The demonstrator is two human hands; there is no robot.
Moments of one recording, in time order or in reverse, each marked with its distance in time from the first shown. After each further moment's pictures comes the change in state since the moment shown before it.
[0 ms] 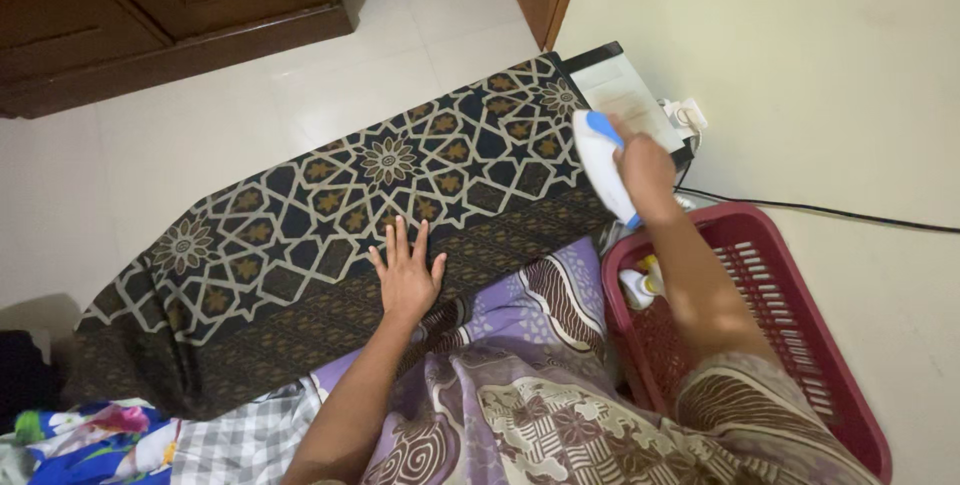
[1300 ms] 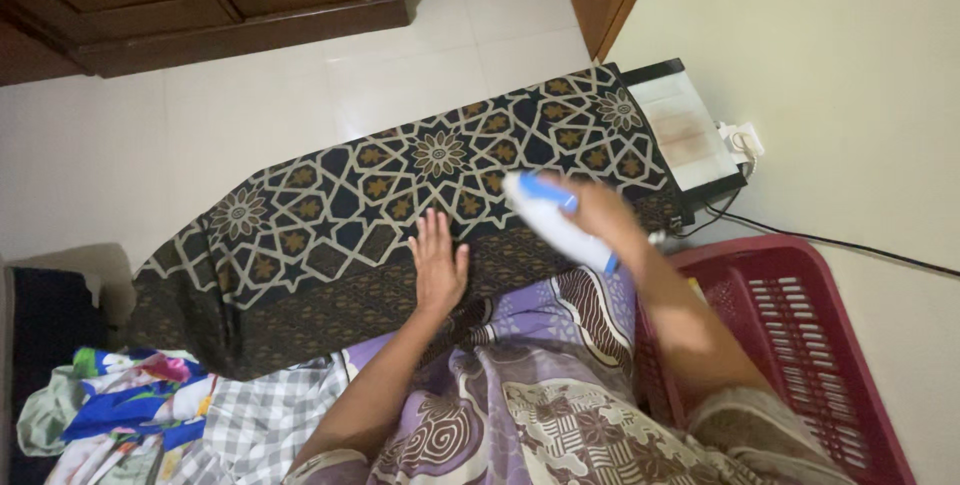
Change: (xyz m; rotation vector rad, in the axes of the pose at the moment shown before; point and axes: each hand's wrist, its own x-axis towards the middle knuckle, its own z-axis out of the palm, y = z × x) left_hand -0.004 -0.014 0.008 -0.296 0.167 -0.059; right_hand -0.019 -0.108 0.047 0.198 -0.533 -0.175
